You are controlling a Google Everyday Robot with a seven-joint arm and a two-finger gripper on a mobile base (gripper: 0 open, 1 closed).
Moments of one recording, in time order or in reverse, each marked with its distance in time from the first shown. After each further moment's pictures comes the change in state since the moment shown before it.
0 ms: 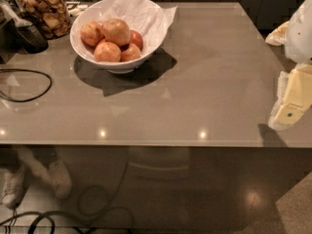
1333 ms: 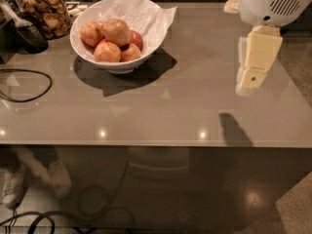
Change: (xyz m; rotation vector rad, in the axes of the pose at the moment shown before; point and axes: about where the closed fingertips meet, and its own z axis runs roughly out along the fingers) arm -0.082 -0.031 -0.016 0.025 0.004 -0.196
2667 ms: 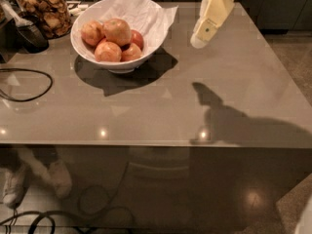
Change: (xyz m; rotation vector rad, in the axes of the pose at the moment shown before) arm -0.060 -0.097 0.024 -0.095 -0.365 0.129
